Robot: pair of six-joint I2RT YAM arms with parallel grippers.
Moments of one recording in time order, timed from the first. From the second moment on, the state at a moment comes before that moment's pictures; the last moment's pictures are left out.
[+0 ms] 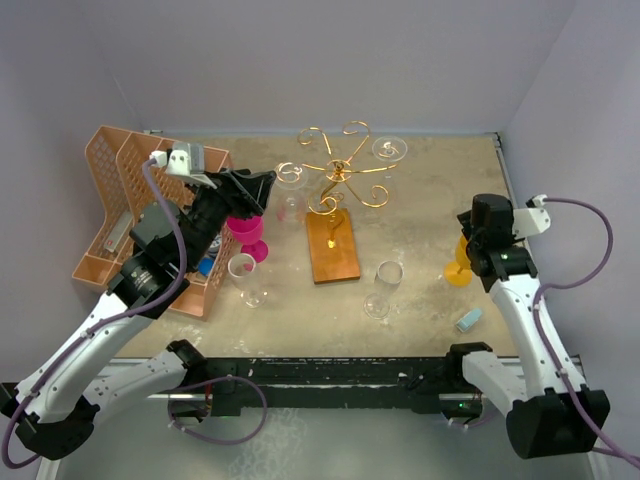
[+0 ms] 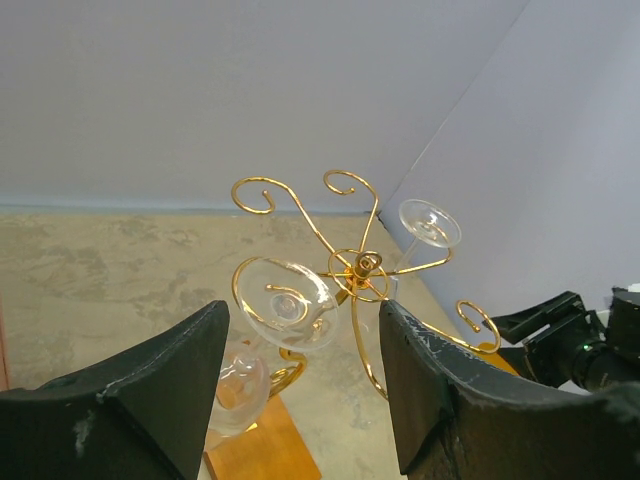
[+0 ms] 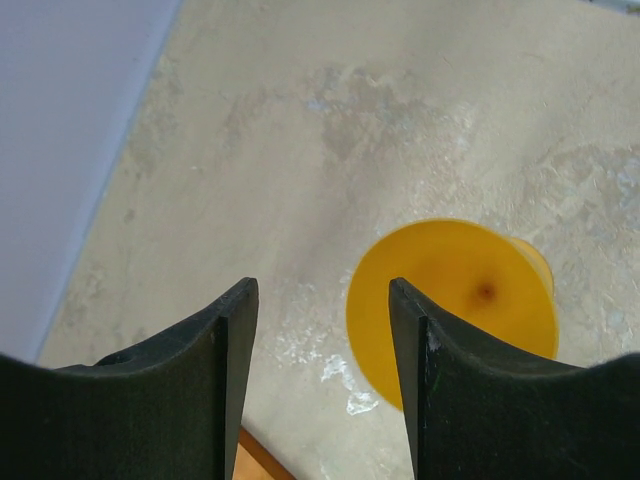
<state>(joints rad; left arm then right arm) -0.70 0.85 1.10 -0.10 -0.27 -0.41 0.08 0.92 0.87 -0.55 0.58 1.00</state>
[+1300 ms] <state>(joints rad) -0.70 1.01 1.24 -0.03 -0.13 -0.53 0.08 0.82 1.09 -0.37 0.41 0.73</state>
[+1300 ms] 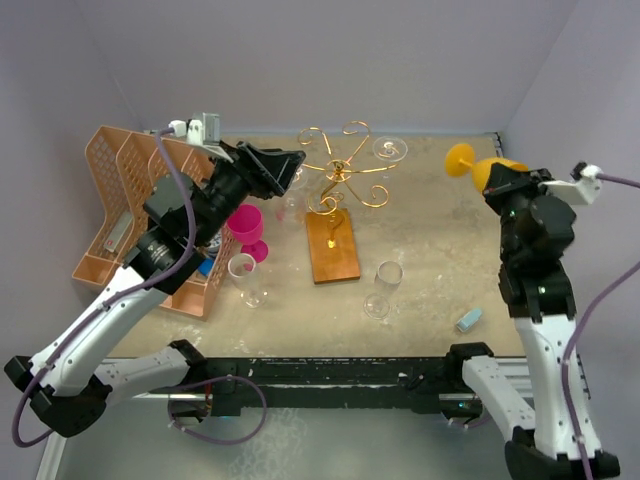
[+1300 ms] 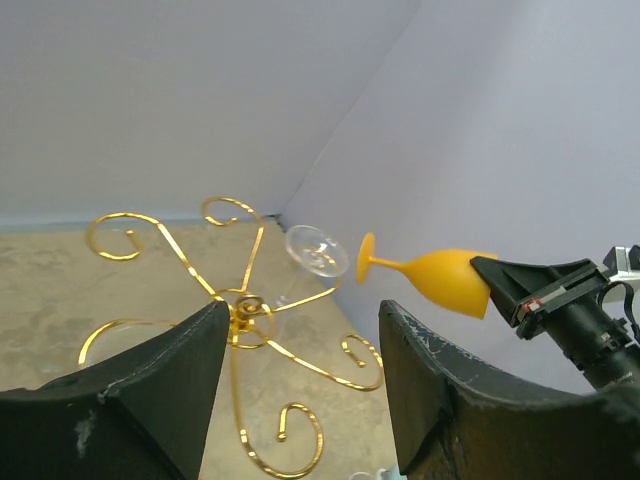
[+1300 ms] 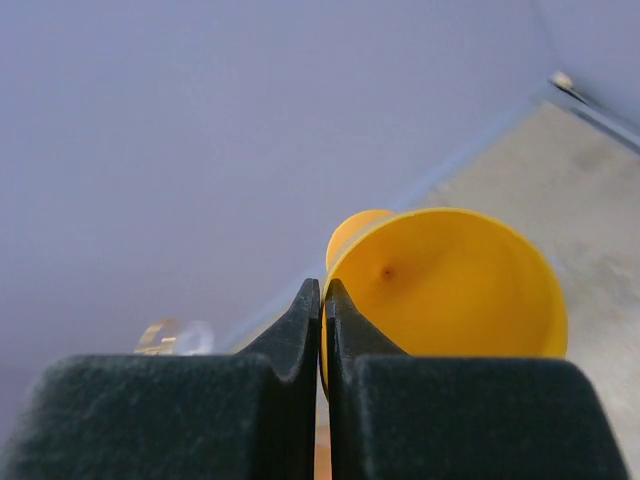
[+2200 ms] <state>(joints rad) -0.91 1.40 1.36 0.33 -0.10 -1.02 0.08 0.54 0.82 0.50 -0.32 0.83</state>
